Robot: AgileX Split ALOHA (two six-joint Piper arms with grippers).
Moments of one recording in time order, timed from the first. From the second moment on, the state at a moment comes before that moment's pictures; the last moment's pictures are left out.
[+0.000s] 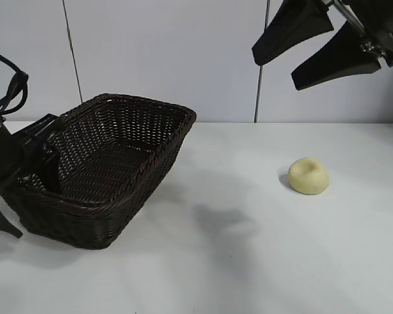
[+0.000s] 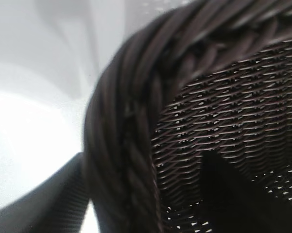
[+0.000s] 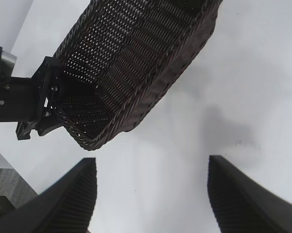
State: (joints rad) left arm -0.36 1.73 -0.85 -0.08 0.43 -1.28; right arm 0.21 1.41 -1.04 0.78 0.79 -0.52
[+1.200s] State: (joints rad) left arm -0.26 1.71 -1.13 -0.25 0.75 -0.56; right arm 0.21 1.41 -1.04 0.78 0.79 -0.52
